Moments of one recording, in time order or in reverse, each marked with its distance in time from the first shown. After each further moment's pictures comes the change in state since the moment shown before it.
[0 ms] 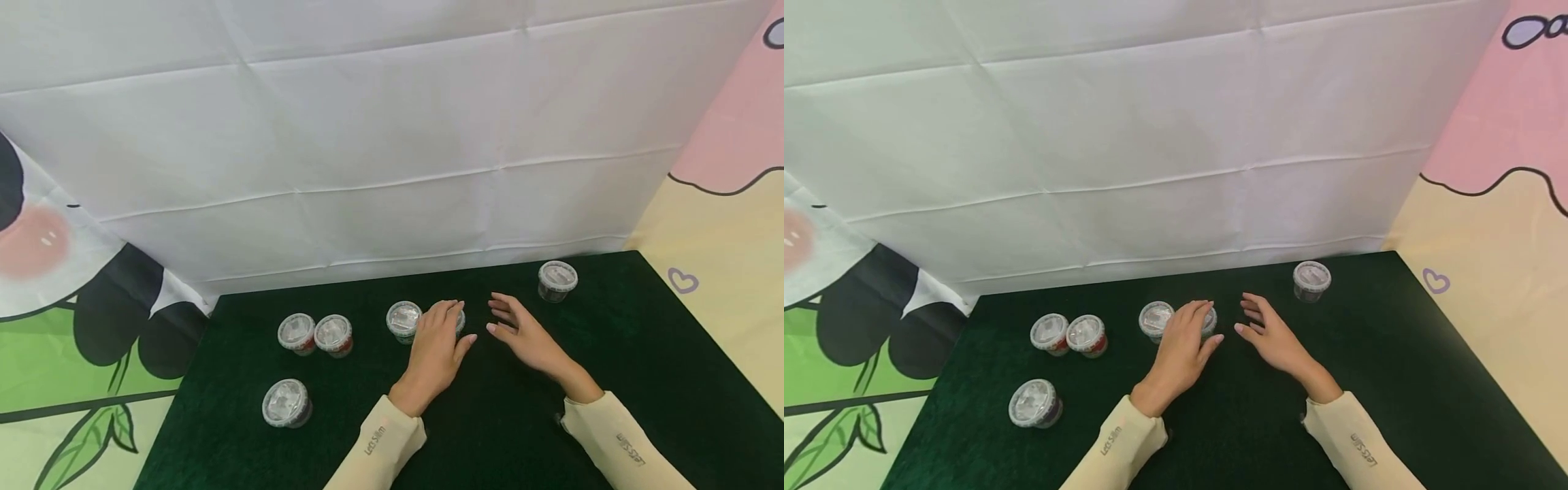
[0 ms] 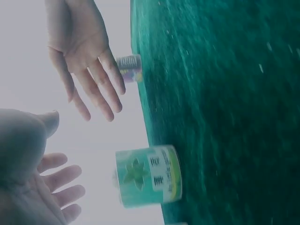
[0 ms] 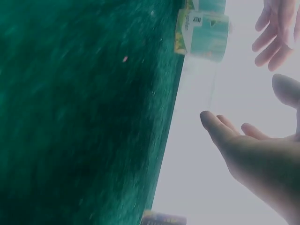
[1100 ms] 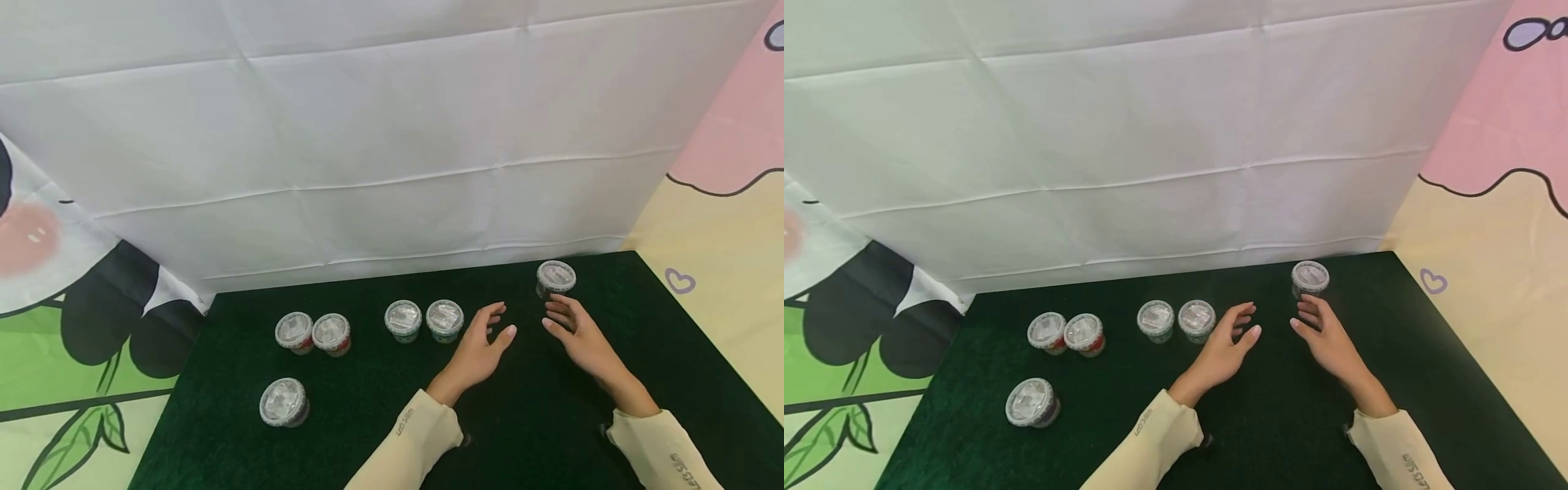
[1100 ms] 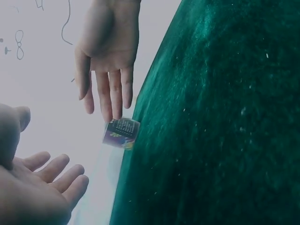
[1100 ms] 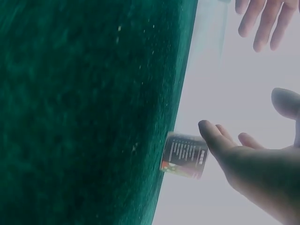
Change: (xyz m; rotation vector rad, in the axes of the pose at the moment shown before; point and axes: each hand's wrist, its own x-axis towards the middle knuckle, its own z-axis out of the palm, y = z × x) left_hand 0.025 0.040 0.039 -0.793 -0.172 -0.154; right_hand -0.037 0.027 -0.059 -0.078 0.160 0.147
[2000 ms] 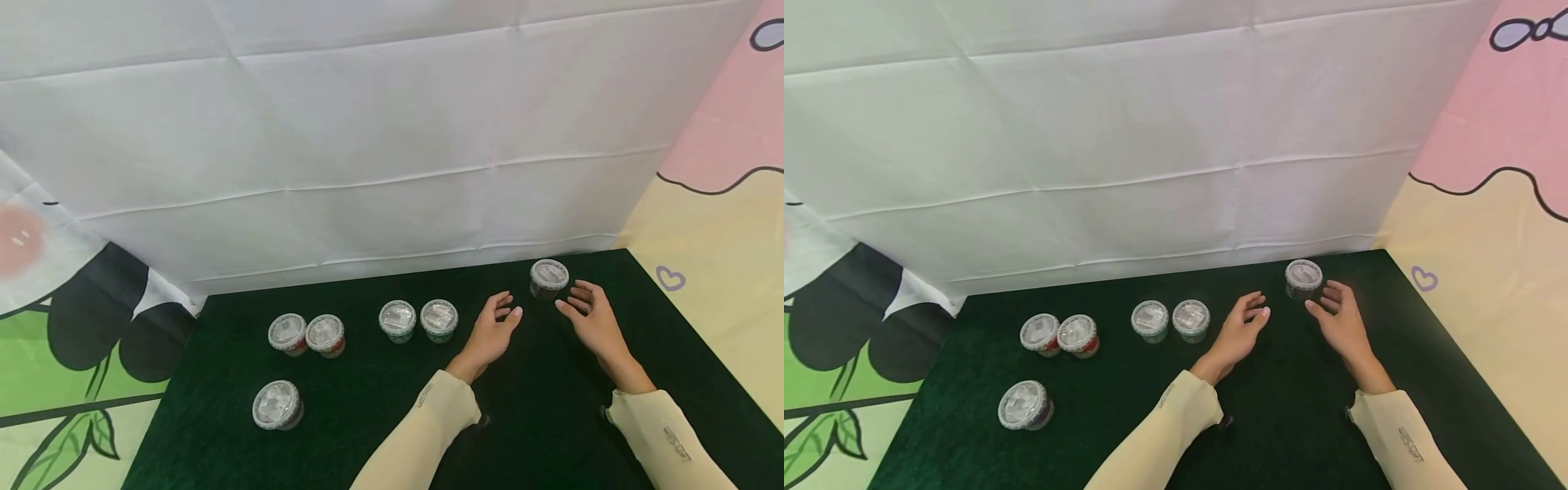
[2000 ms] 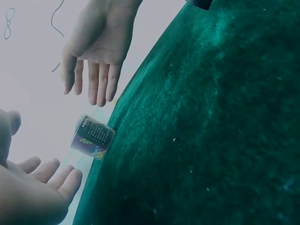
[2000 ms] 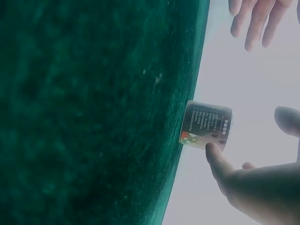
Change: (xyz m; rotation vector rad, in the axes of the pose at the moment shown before) left_hand 0.041 -0.008 0.032 -0.207 0.057 -0.118; right_hand 0.017 0.016 -0.023 0.029 0.230 0.087
